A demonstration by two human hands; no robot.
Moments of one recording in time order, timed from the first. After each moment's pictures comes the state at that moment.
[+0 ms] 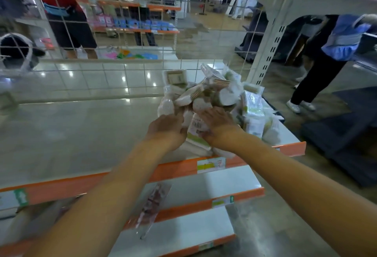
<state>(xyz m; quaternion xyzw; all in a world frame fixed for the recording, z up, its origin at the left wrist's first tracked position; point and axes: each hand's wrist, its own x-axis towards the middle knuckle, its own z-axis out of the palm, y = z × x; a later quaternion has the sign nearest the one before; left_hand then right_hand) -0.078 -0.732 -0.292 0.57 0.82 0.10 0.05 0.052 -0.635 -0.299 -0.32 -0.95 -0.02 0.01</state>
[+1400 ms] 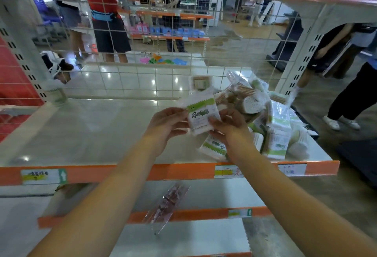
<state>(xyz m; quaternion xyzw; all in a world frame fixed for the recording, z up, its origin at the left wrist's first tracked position) -0.110 -0.767 -0.292 0.28 0.54 0.69 0.39 0.032 -0.680 -0.291 -0.29 -0.52 0.71 0.38</state>
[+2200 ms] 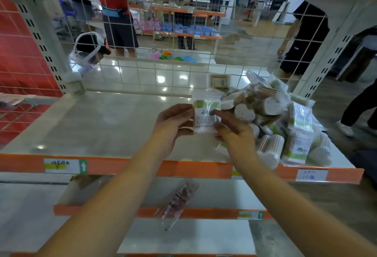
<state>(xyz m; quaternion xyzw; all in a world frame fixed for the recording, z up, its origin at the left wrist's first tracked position) -0.122 -0.794 -0.293 0.26 0.51 0.74 0.36 0.010 -0.713 -0.300 -0.26 -0.65 0.60 0.39</state>
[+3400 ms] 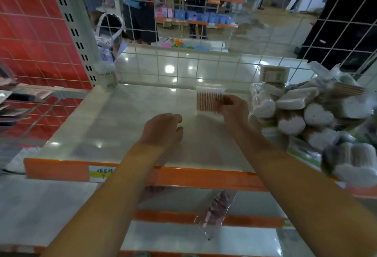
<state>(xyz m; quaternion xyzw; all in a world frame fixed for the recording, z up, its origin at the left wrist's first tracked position) -0.266 -0.857 -0.339 0.46 0.87 0.15 0.02 -0.179 -0.683 -0.359 -0.41 -0.73 0.41 0.37</state>
